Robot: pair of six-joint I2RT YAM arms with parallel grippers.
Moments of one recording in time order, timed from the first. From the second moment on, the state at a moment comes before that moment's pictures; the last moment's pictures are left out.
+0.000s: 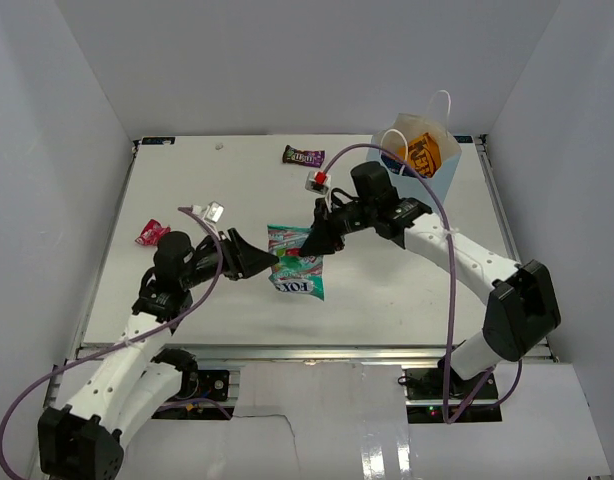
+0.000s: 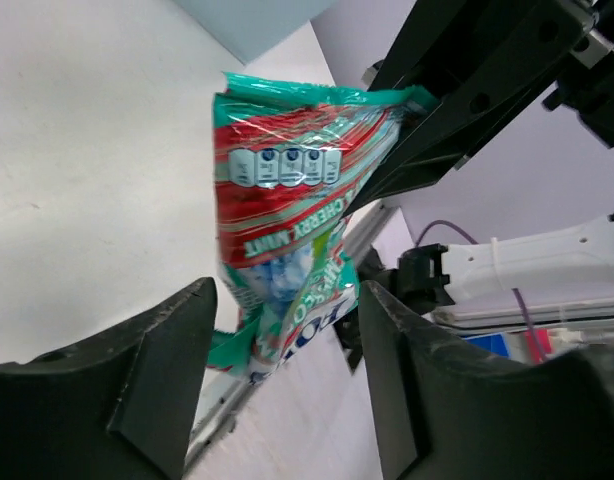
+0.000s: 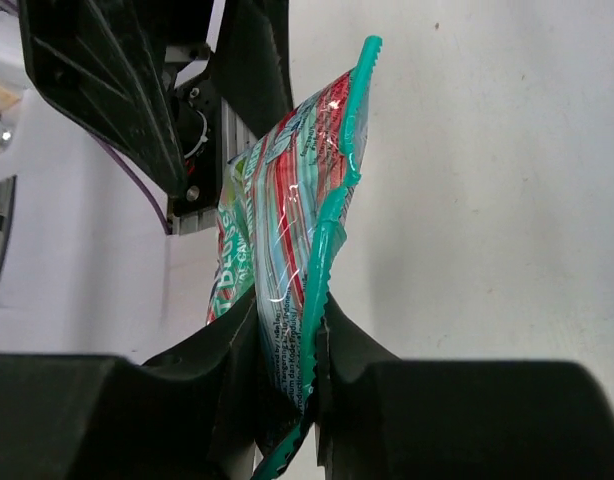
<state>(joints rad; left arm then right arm) -0.31 0.80 0.51 0.07 0.69 -0.78 0.65 1.53 1.20 -0.23 -0.96 0.00</state>
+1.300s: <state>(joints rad) -0.31 0.41 0.53 -0.34 0.31 -0.63 0.04 1.53 1.42 -0.35 -0.39 -0.42</state>
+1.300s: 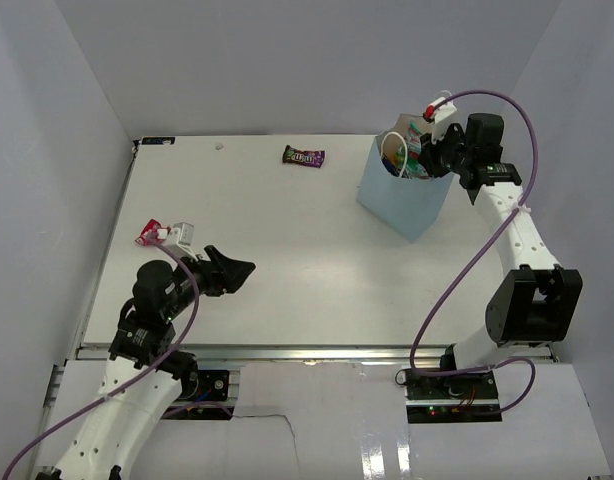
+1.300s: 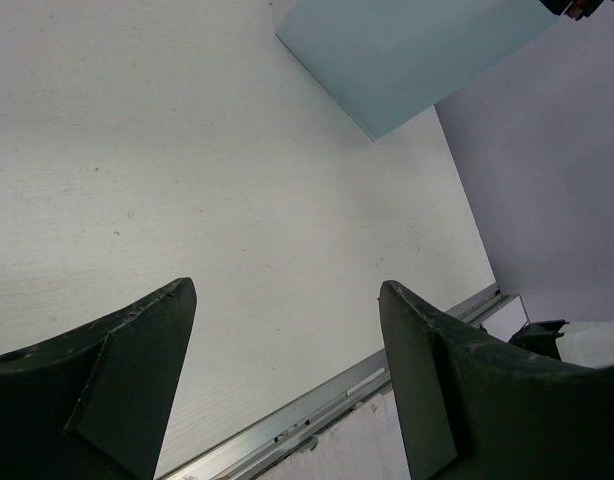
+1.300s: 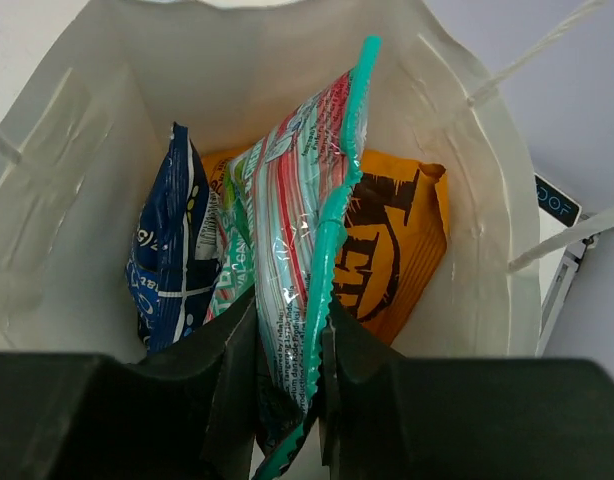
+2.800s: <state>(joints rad) -0.30 2.60 2.07 0.20 -0.15 -0.80 -0.05 1.27 1.38 -0.63 -1.15 -0.55</state>
